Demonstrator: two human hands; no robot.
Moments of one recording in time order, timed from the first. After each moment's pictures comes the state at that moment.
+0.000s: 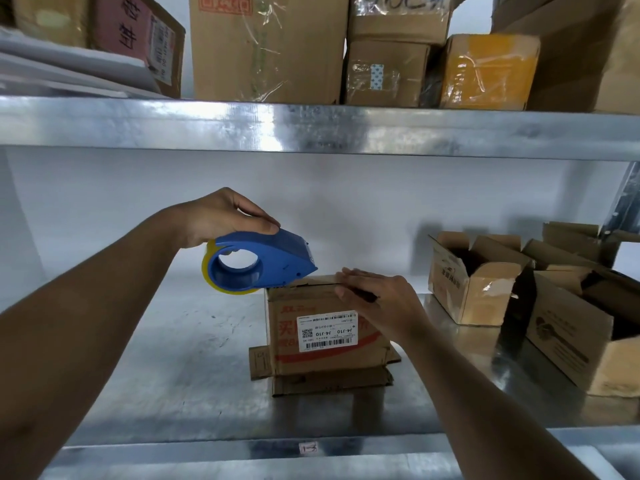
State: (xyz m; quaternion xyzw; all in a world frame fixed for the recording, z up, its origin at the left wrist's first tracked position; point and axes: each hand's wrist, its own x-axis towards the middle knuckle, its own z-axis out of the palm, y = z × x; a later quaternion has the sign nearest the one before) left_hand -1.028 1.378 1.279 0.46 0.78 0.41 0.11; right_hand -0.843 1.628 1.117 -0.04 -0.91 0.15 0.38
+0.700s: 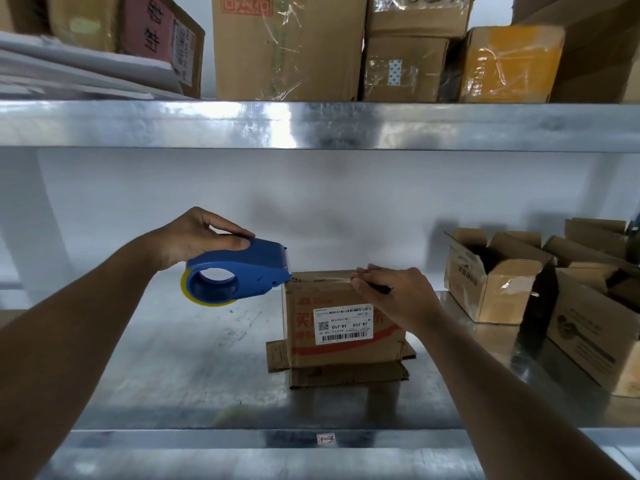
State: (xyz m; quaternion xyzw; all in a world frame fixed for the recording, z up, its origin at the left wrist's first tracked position) left_hand -1.072 1.318 1.241 0.46 0.77 0.43 0.09; right_hand -0.846 1.628 1.123 -0.06 -0.92 0.14 0.37
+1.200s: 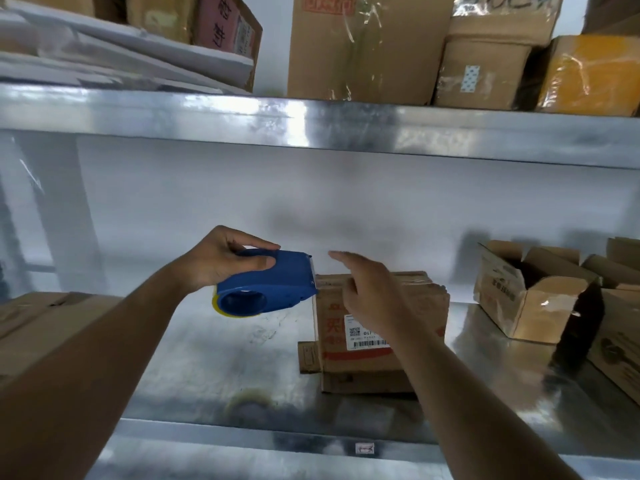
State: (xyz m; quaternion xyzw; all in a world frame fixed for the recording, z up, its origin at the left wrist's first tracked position) left_hand -1.086 1.294 1.193 0.47 0.72 0.51 0.05; right_hand -0.901 1.513 1.160 -0.10 -0.95 0.10 0.28
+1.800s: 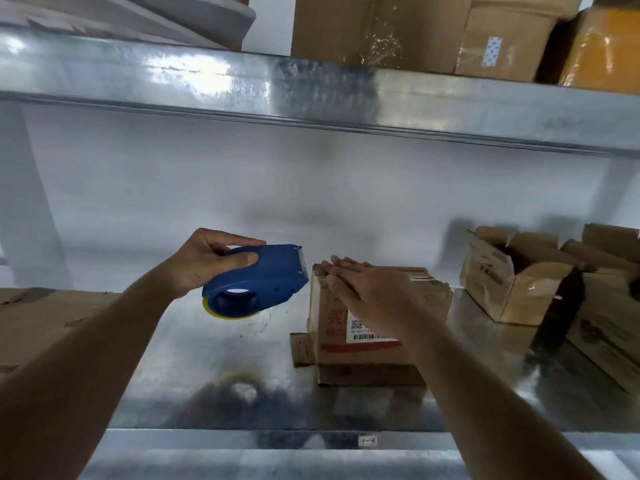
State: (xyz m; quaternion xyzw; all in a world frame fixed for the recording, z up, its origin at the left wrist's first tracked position) left_hand -1.125 1.295 1.154 0.49 0.65 0.58 0.10; right_hand -0.896 1.526 1.147 -0.07 -0.98 0.00 0.21
